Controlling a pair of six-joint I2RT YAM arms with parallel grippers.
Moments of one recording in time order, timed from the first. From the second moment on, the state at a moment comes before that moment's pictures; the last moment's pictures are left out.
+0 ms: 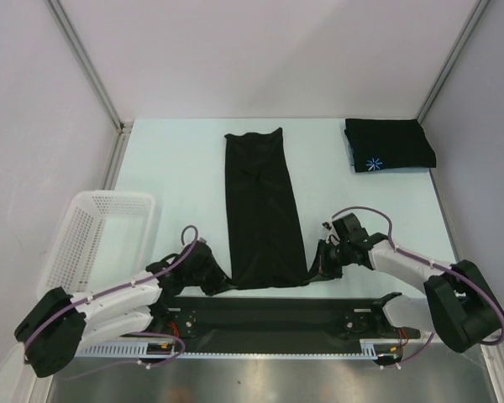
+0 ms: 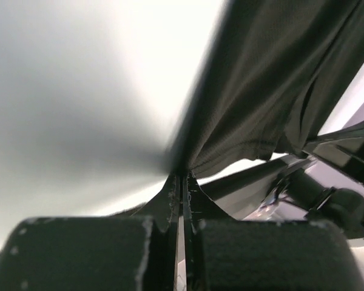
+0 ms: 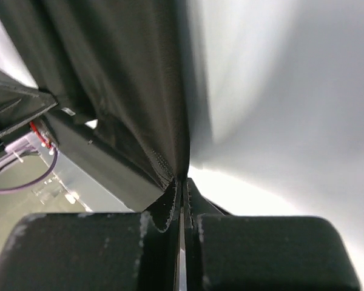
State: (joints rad) left arm -0.79 0.95 0.20 -0.14 0.18 -1.40; right arm 0.46 1.24 0.45 -0.36 -0.58 0.68
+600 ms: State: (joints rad) left arm -0.36 1.35 0.77 -0.29 0.21 -1.03; right arm 0.33 1.77 1.25 -0.52 -0.56 0.58
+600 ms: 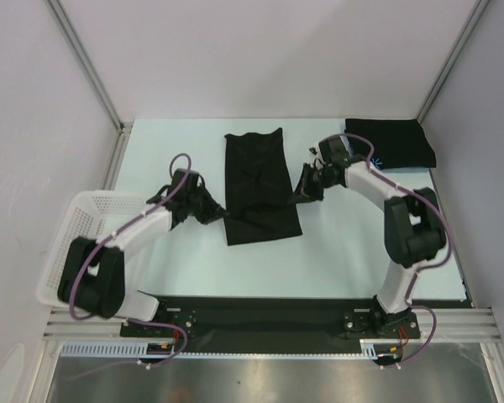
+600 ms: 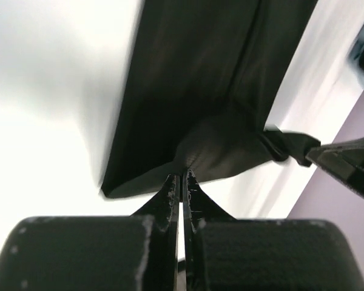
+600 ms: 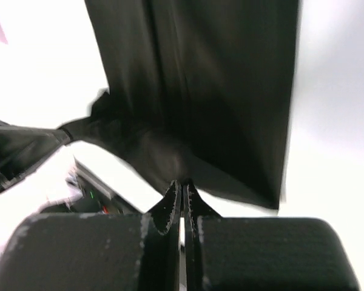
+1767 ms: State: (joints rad) left arm -0.17 2.01 1.54 -0.48 0.23 -0.67; right arm 0.13 2.54 2.26 -0.82 -0.69 0.47
